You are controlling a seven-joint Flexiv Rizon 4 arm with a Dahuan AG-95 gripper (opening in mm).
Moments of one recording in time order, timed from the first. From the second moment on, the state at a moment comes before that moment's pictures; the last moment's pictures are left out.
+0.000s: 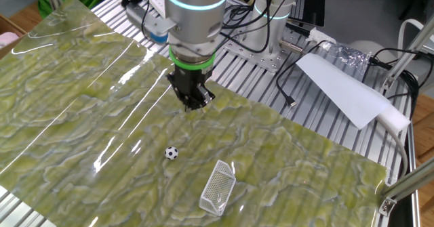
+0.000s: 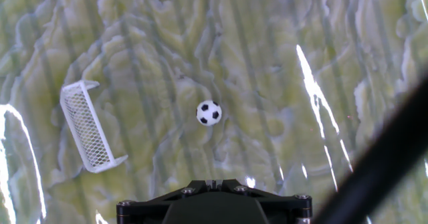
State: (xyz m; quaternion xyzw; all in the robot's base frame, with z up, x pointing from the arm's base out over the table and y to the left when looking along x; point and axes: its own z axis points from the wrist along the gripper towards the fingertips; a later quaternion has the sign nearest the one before) arm 0.535 0.002 0.160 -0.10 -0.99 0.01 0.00
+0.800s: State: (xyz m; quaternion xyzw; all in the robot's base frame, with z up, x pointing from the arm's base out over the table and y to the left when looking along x) arm 0.558 -0.007 0.165 -0.07 -1.00 0.04 -0.02
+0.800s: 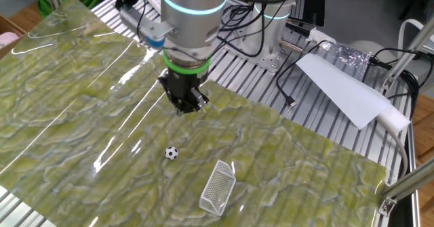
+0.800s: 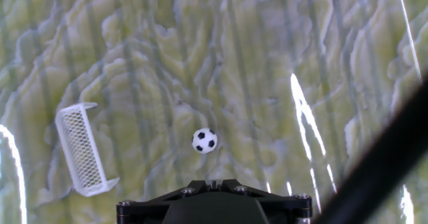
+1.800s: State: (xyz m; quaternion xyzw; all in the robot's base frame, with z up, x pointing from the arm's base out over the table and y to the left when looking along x) arm 0.553 -0.044 0.153 -0.04 -1.00 0.04 -0.03
